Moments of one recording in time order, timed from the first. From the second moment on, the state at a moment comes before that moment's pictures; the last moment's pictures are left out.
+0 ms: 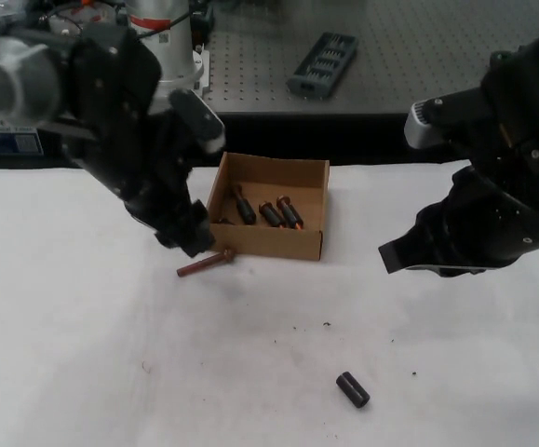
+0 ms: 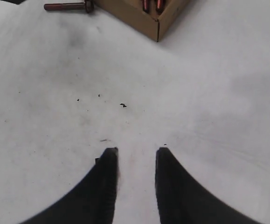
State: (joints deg) left arm -19.4 110.7 -87.0 48.1 16.5 38.7; right arm 35.6 76.0 -57.9 42.0 -0.7 5.5
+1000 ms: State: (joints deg) left arm -20.6 124.6 -93.5 46.3 10.3 45.4; right arm 34.4 74.6 -42.0 35.8 -6.6 9.4
